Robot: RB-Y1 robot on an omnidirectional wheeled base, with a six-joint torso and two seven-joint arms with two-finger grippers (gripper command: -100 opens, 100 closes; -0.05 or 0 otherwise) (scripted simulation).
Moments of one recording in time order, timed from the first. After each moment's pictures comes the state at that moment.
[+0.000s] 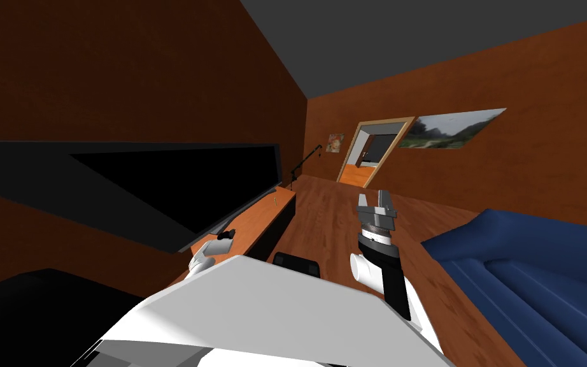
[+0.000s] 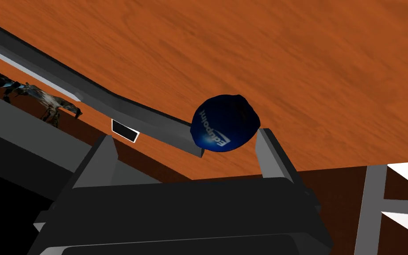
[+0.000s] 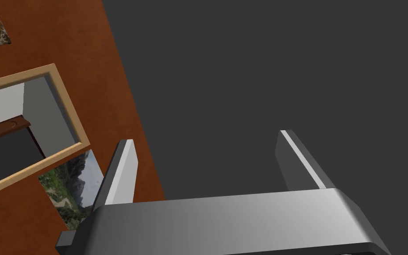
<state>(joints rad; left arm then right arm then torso) 0.23 0.33 0.38 -1.21 -0.05 0.57 -0.09 0.45 0.02 -0.03 -2.26 0.12 -0.47 -0.17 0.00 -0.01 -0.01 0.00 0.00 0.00</state>
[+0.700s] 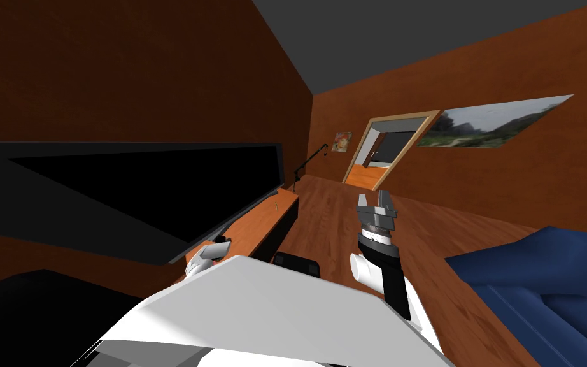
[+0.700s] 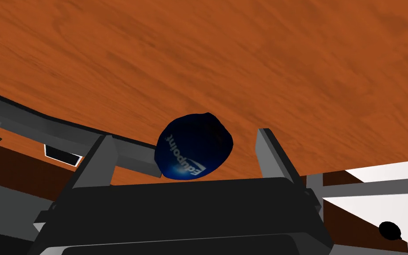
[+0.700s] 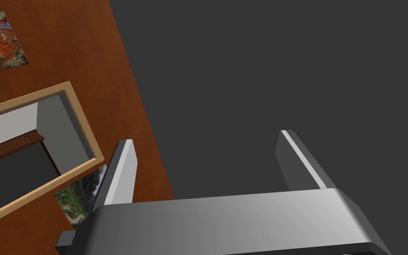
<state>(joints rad) 0.20 0.34 0.43 -1.08 0.00 0.69 -0.13 0.45 0.02 -0.03 -2.26 0.12 -0.47 -0.17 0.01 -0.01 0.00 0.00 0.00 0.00</state>
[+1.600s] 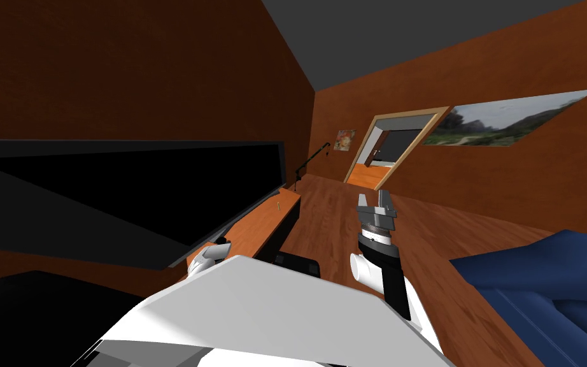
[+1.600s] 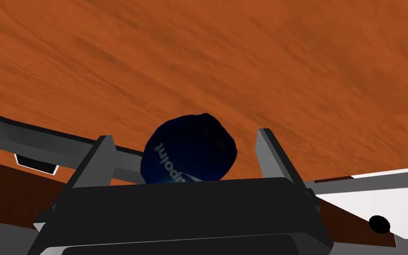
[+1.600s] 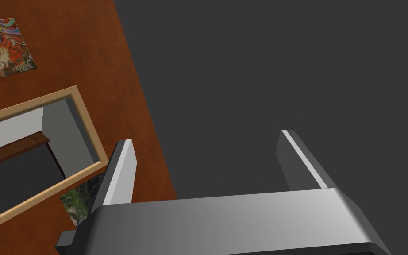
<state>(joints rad) 0.15 0.35 0.43 -0.94 -0.03 0.64 -0.10 0.45 0.02 -0.03 -2.26 0.12 -0.47 -0.17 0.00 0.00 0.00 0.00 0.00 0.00</state>
